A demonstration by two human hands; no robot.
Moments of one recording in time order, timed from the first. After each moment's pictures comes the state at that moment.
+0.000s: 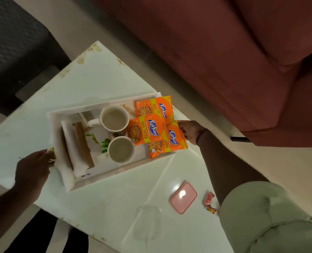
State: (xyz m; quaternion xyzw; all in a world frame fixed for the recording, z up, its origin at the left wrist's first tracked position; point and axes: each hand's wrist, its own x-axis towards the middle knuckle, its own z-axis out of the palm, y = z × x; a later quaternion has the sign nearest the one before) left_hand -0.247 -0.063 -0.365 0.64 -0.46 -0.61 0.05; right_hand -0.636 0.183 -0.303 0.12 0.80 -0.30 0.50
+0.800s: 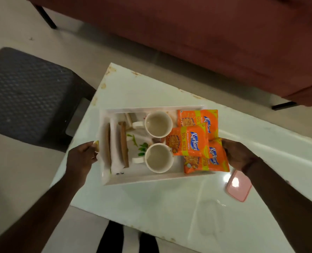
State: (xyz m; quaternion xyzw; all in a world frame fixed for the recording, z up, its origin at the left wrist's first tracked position) left_hand -0.308 -0.139 -0.312 0.54 -0.58 -0.61 0.02; right_hand -0.537 0.267 -0.329 0.18 0.72 -0.50 0.45
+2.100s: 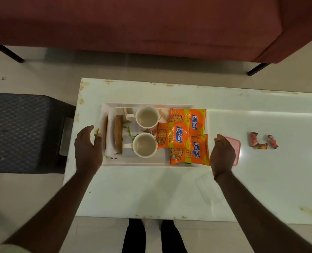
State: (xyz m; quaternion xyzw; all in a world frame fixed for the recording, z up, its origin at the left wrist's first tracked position) left_hand -0.355 -0.129 -0.306 0.29 -0.90 -0.33 0.02; right_hand -0.405 0.250 -0.310 0.33 0.84 -0.43 0.04
